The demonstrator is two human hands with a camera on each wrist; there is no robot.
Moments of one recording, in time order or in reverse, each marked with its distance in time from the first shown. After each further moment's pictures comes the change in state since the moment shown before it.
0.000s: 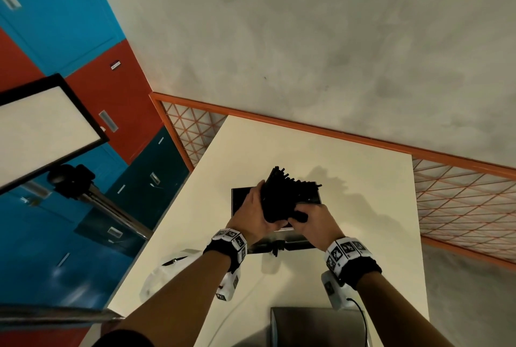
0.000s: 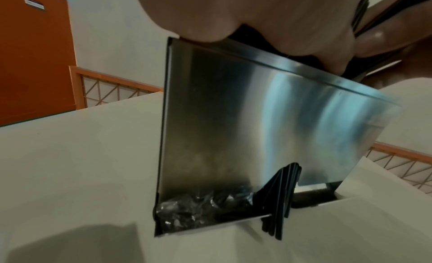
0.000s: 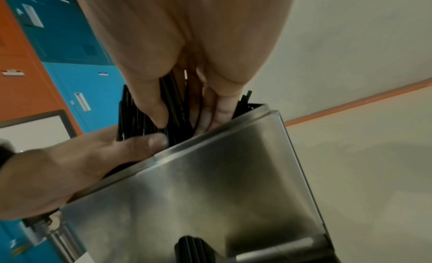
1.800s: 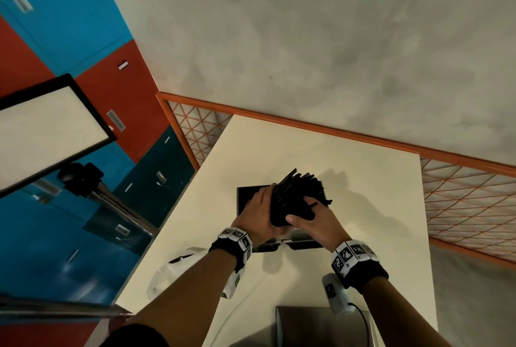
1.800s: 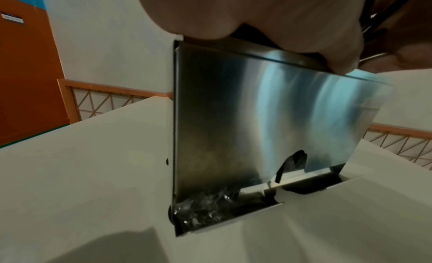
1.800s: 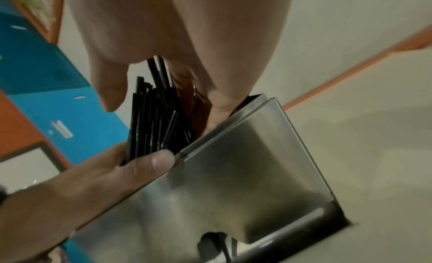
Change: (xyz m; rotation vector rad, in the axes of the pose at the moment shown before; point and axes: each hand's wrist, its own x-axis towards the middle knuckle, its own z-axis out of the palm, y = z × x) left_hand -0.008 -0.011 -0.001 0.157 -0.054 0.165; right_hand -0.003 -0.002 0.007 0.367 -0.088 0.208
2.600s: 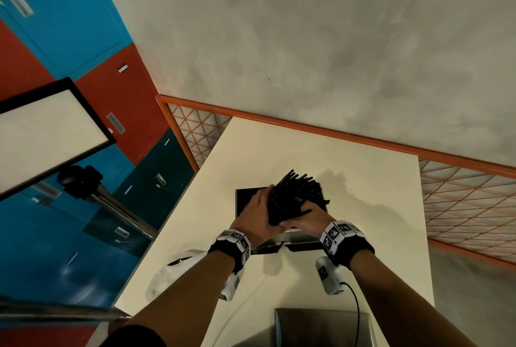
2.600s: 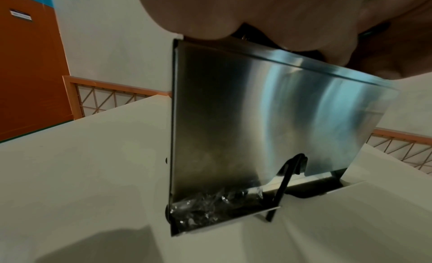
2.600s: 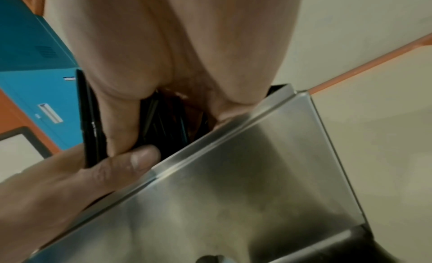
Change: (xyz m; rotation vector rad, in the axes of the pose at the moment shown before) left_hand 0.000 0.005 -0.004 -0.047 0.003 -0.048; right_hand 0.036 0.004 0.009 0.092 -0.202 0.109
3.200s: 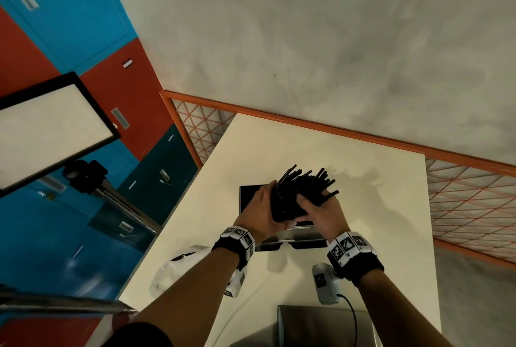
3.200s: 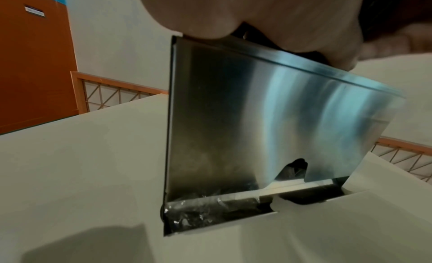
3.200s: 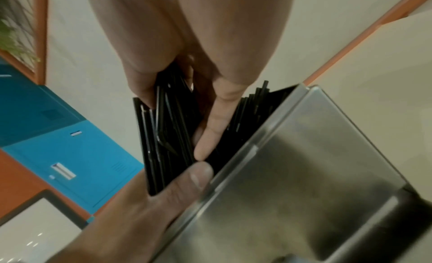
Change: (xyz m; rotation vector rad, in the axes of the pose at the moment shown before) left_hand 0.002 -0.003 0.003 -0.012 0.041 -0.044; right_hand -0.021 -0.011 0.004 0.373 0.368 -0.101
